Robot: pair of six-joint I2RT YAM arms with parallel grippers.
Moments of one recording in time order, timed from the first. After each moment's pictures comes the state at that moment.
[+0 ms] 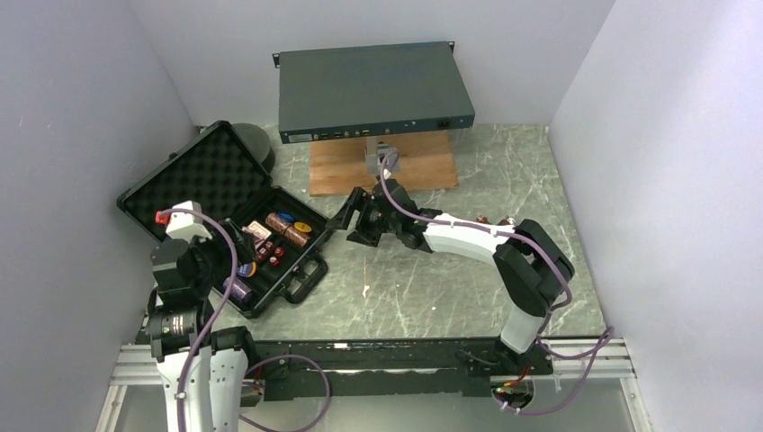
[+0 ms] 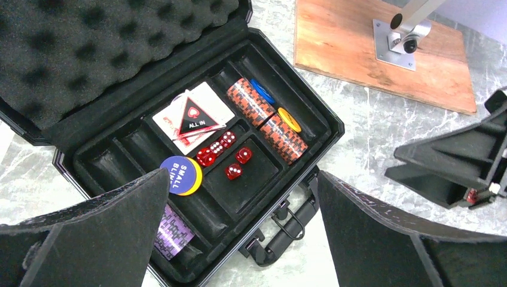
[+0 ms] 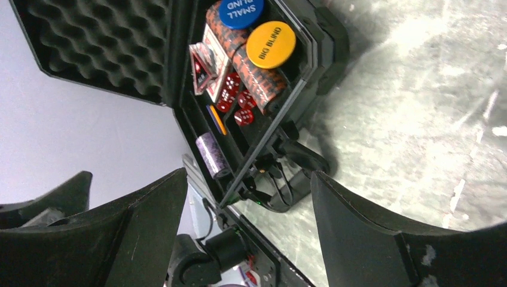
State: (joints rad) left arm 0.20 0.39 0.75 -0.72 0.16 -0.28; right arm 0.80 1.75 1.10 0.11 -0.21 1.16
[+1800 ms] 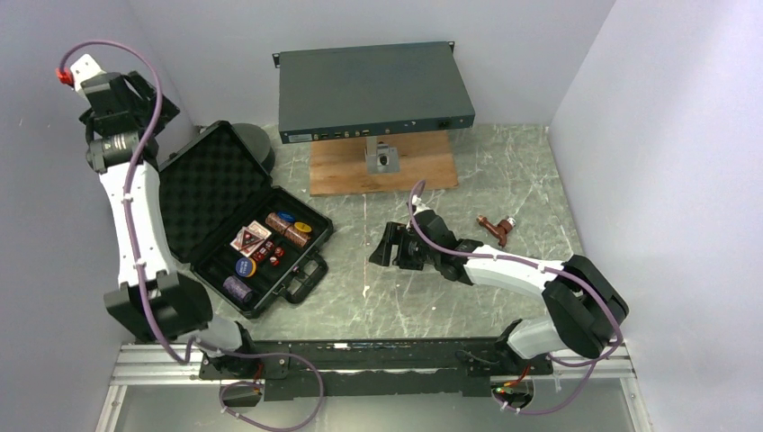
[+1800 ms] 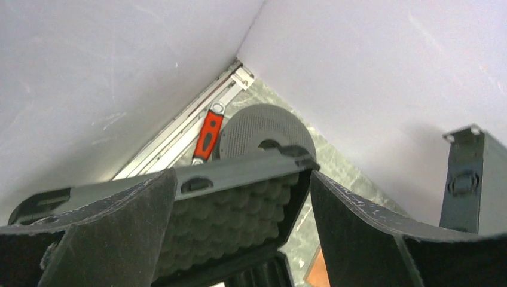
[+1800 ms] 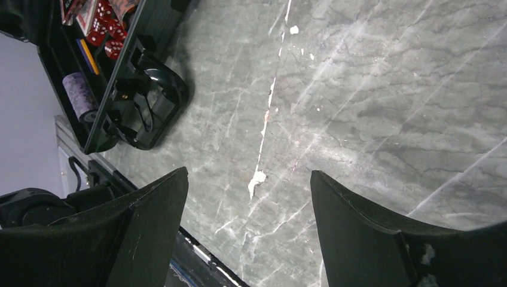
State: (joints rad) left arm 0.34 1.44 1.70 -0.60 -0.15 -0.44; right arm 0.77 1.39 0.67 0.05 -0.13 0.83
